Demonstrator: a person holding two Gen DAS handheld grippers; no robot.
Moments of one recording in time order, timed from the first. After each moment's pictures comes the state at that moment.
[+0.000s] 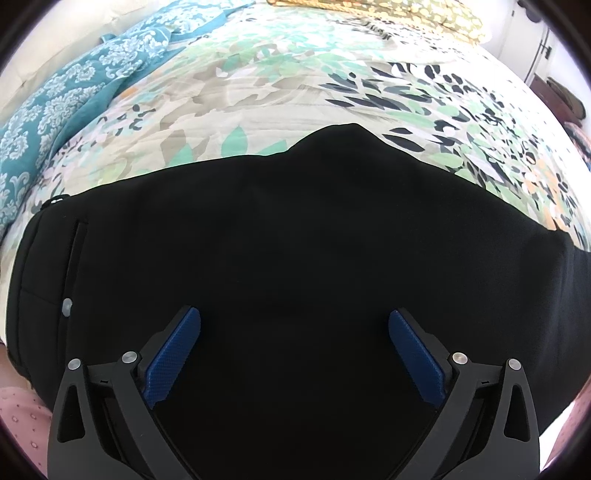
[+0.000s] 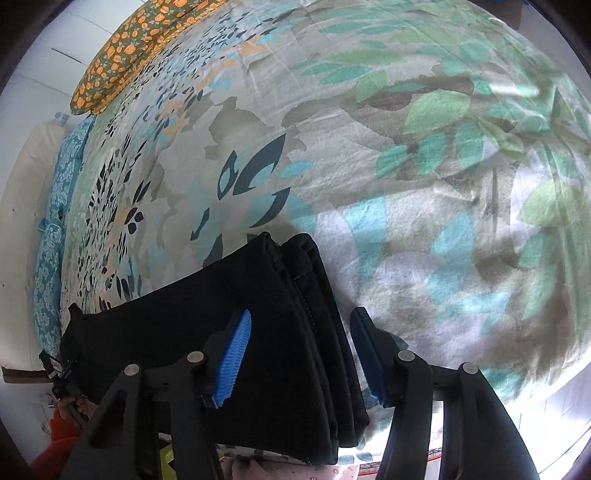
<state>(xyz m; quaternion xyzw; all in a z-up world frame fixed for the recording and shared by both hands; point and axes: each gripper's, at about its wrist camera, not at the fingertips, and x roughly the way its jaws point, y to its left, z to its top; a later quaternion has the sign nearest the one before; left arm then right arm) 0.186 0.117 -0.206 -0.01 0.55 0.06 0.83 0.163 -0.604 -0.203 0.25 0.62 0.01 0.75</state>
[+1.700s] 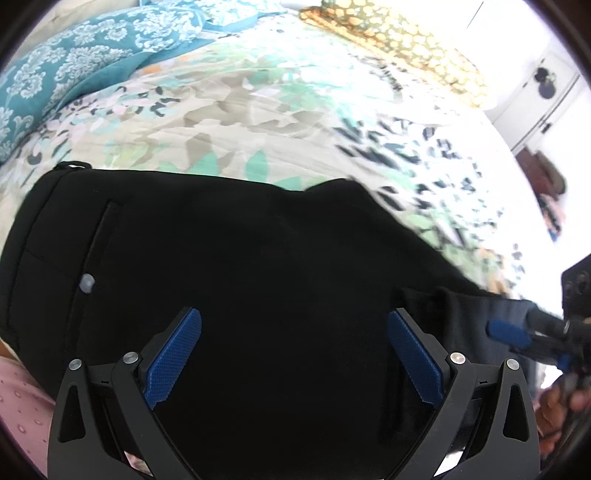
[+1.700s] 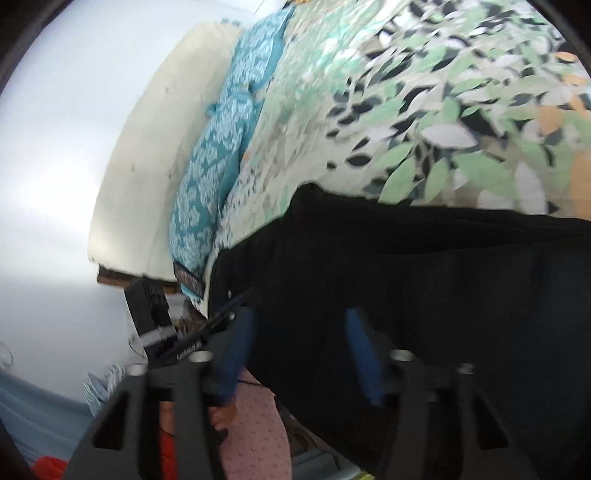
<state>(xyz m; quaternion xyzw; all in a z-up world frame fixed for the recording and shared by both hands) 0.167 0.155 -0.168 -0.17 0.51 0.02 0.84 0.203 -0.108 -0.177 0.35 0.54 0.35 0.68</state>
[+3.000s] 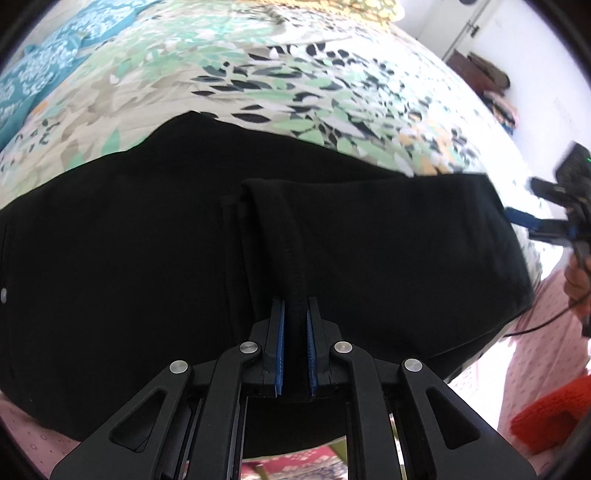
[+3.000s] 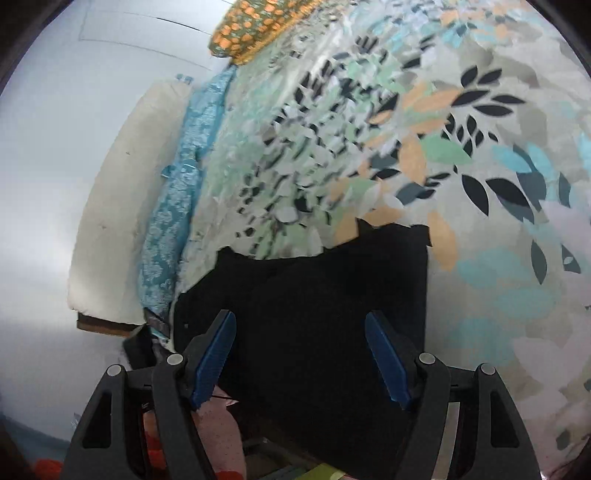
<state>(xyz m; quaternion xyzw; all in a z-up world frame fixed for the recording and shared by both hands) 0.150 0.051 -0.189 -0.04 0.57 -0.12 0.81 0.195 -0.269 -0.202 0.35 0.59 0.21 0.70</state>
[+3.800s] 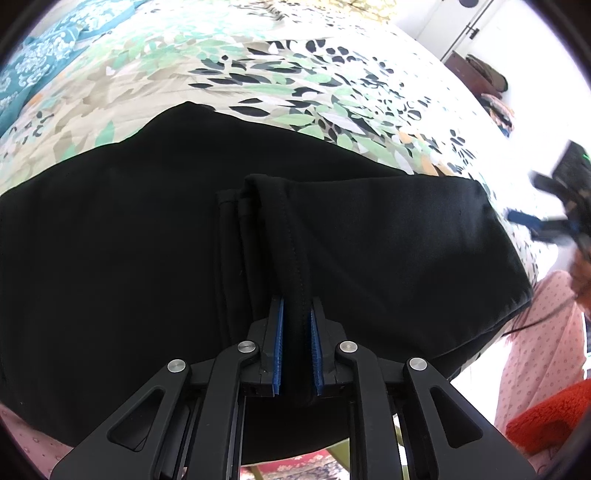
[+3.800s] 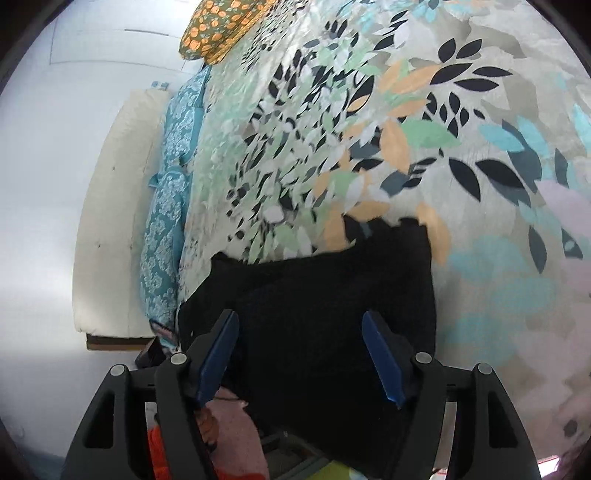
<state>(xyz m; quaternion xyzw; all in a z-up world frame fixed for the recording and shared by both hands) 0.155 0.054 -0.195 -0.06 0.58 -0.13 0.80 0.183 -0.273 -0.170 0.38 0.59 0.24 0.67</state>
